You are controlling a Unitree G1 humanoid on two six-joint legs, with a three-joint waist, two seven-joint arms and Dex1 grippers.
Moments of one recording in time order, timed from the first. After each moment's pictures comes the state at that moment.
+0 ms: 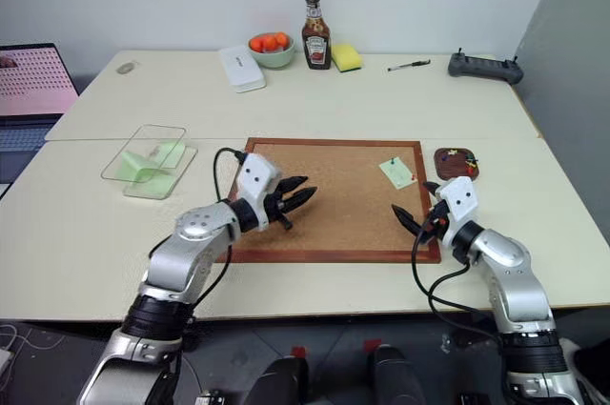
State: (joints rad) left arm -0.48 0.35 -0.14 0.09 -0.21 0.36 -0.62; right arm -0.22 -0.44 -0.05 -0.07 0.26 0.23 0.63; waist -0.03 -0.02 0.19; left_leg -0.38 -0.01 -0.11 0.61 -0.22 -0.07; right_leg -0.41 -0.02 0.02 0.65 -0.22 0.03
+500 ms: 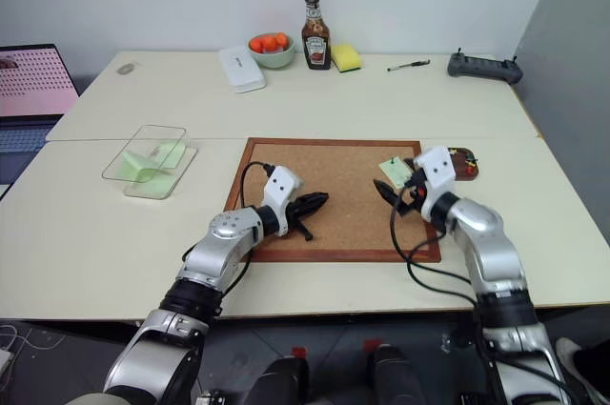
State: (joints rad) left arm -0.57 0.27 -0.17 0.46 -0.13 0.12 -0.68; right arm -0.59 -0.37 0.03 0.23 0.20 0.36 0.57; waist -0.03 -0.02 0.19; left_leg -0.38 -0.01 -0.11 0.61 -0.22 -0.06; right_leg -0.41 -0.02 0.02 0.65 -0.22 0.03
